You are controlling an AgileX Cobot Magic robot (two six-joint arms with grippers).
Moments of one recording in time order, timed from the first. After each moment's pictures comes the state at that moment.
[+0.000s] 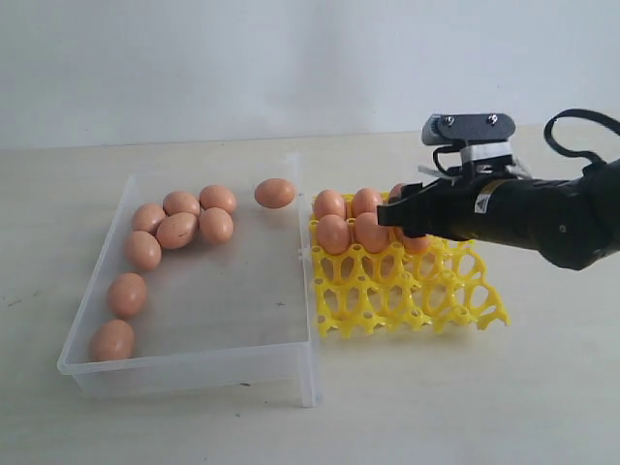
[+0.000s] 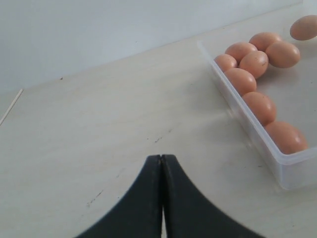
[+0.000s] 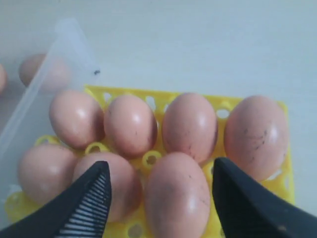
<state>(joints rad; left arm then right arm) -0.02 0.01 0.00 0.03 0.37 0.21 0.35 1.81 -0.80 -0.05 -0.31 0.21</state>
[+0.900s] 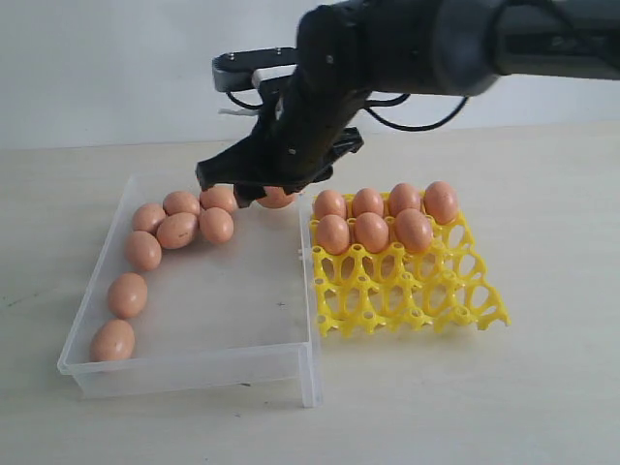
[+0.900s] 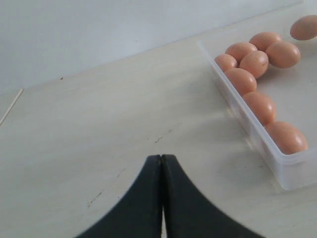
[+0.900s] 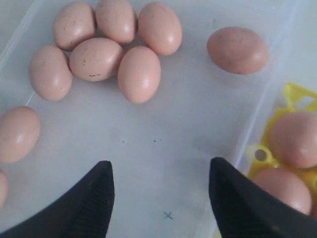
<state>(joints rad) -0.02 0.01 0.00 0.03 0.37 0.21 0.67 2.07 -1.69 0.03 0.74 0.20</state>
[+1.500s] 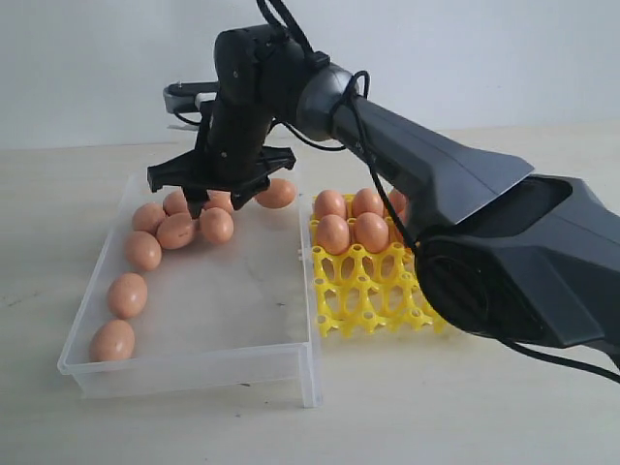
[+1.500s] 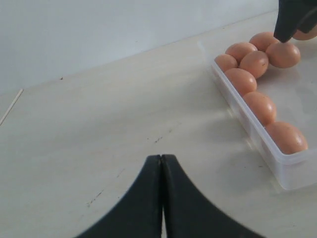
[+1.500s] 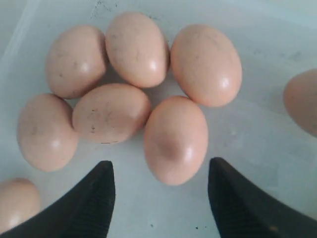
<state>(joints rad) -0.02 0.01 0.00 0.03 0.37 0.21 0.67 2.68 -2.65 0.11 1.22 0.21</state>
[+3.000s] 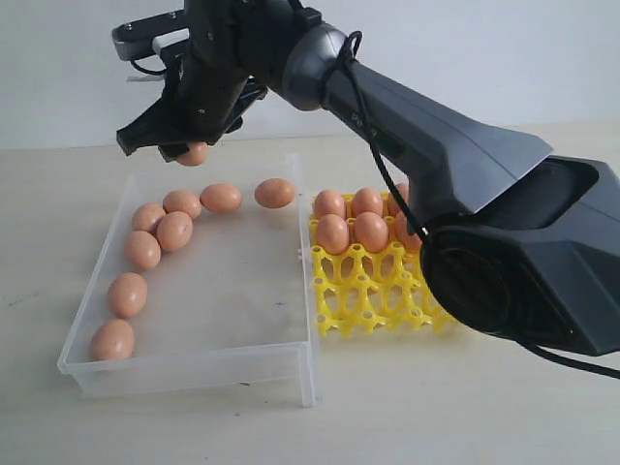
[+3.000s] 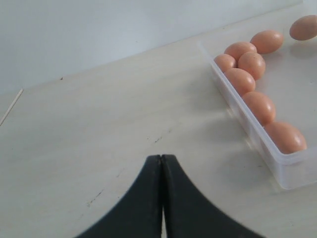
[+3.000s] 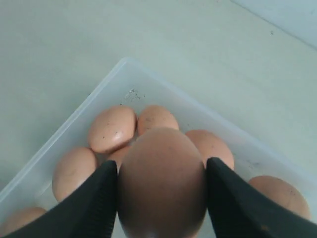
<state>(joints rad) -0.02 0.01 0.00 0.03 0.37 0.21 0.73 2.58 -2.65 -0.03 1.07 0.03</state>
